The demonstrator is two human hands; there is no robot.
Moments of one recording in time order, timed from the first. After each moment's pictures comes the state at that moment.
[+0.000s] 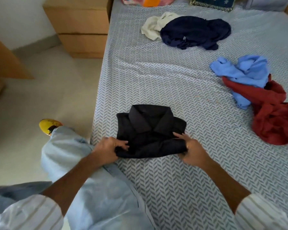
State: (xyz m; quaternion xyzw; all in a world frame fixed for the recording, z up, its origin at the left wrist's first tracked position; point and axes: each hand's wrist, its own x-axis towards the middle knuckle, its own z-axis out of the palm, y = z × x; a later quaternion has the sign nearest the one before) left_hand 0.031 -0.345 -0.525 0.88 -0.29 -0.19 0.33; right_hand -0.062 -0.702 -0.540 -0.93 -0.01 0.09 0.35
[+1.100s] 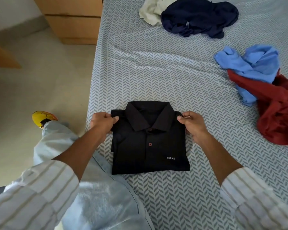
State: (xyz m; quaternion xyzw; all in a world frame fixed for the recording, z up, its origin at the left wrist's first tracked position) left_hand 0.114 -0.392 -0.518 0.82 0.26 -0.19 0.48; right_hand 0.031 -0.704 -0.519 -0.74 0.37 0.06 0.56
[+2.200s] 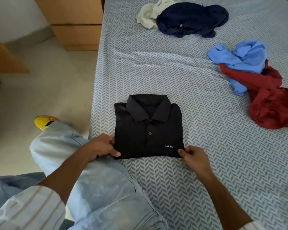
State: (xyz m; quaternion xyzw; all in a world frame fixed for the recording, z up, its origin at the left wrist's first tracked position) left_hand 0.014 -0.347 -0.495 0.83 0.05 -0.45 0.33; right_hand -0.135 -0.655 -0.521 -0.81 0.39 0.11 0.42
